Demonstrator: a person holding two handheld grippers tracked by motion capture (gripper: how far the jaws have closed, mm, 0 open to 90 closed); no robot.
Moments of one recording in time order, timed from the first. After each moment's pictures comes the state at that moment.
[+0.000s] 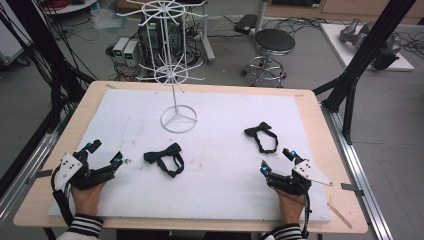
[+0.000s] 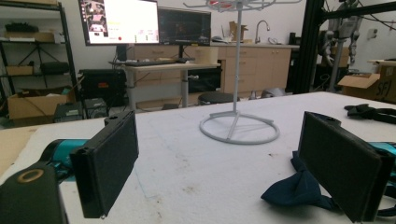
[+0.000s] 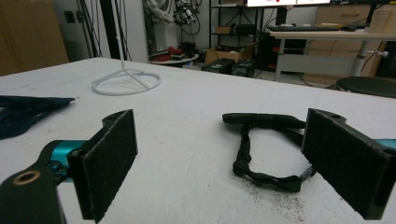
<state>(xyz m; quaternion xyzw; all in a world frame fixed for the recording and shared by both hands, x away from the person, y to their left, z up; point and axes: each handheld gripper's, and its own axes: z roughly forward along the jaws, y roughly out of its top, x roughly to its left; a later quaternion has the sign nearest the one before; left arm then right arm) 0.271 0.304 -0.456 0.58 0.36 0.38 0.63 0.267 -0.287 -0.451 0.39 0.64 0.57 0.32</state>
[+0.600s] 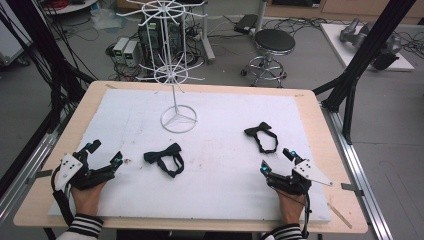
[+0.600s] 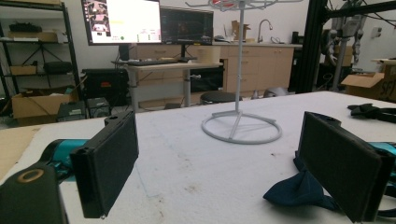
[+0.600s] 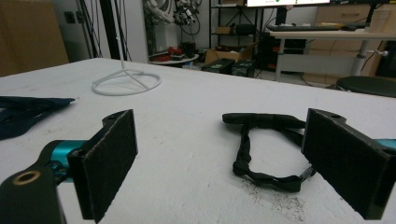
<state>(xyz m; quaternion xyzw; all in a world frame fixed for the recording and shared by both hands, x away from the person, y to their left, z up) 0.270 0.303 -0.456 0.58 0.36 0.38 0.62 0.267 -0.287 -0.451 0.39 0.64 0.57 0.32</state>
